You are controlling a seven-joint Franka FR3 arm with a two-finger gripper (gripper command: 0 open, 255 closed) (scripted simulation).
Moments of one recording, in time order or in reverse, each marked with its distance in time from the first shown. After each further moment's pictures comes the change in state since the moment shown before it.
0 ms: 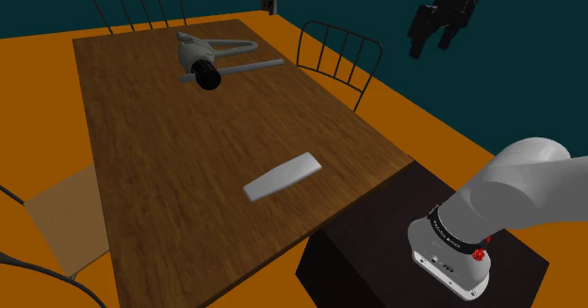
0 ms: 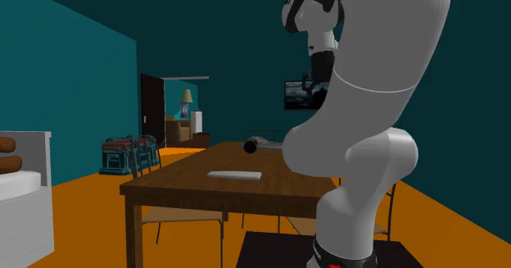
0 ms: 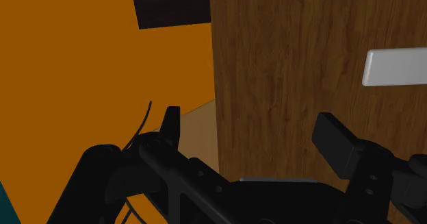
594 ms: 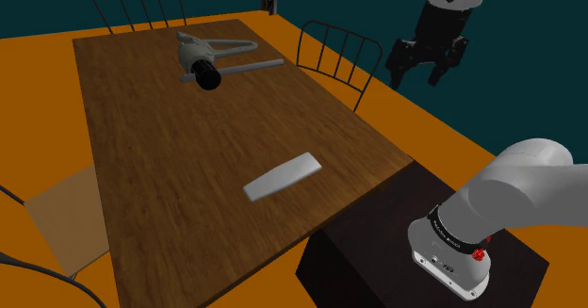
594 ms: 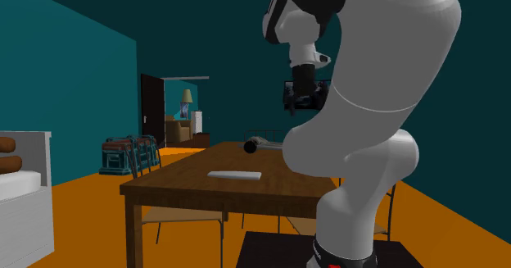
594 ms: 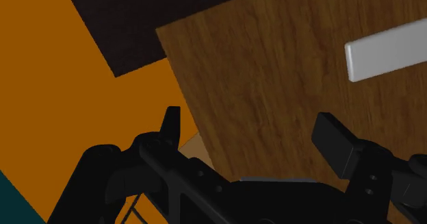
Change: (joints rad) arm -0.036 -0.134 0.167 -0.187 0.156 0.061 0.361
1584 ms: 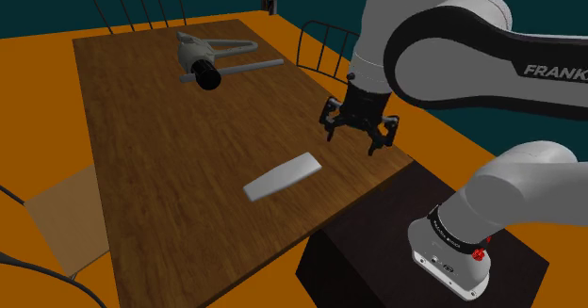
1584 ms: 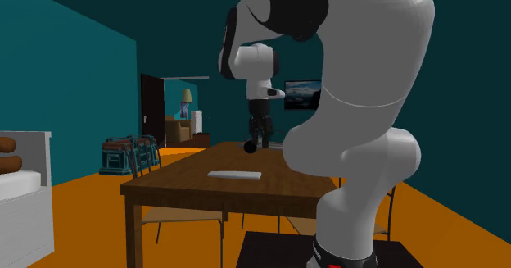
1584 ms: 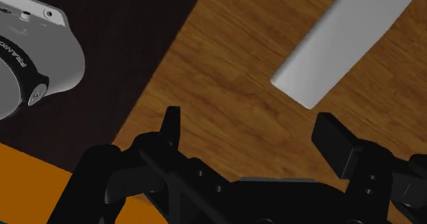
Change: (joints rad) arm -0.088 0.032 0.481 -0.139 0.400 0.274 0.774
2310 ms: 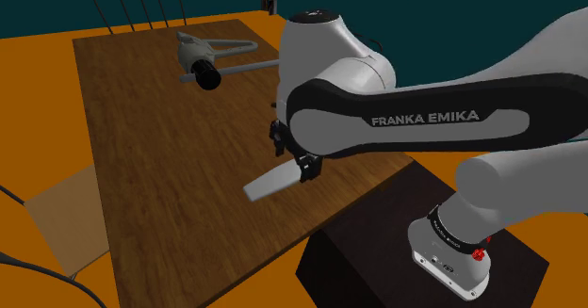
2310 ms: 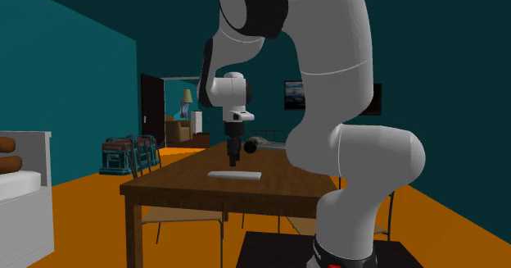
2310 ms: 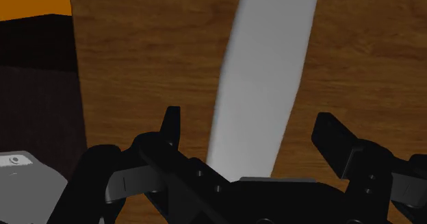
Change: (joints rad) arm -0.343 0.297 0.514 0.172 0.106 0.307 0.566
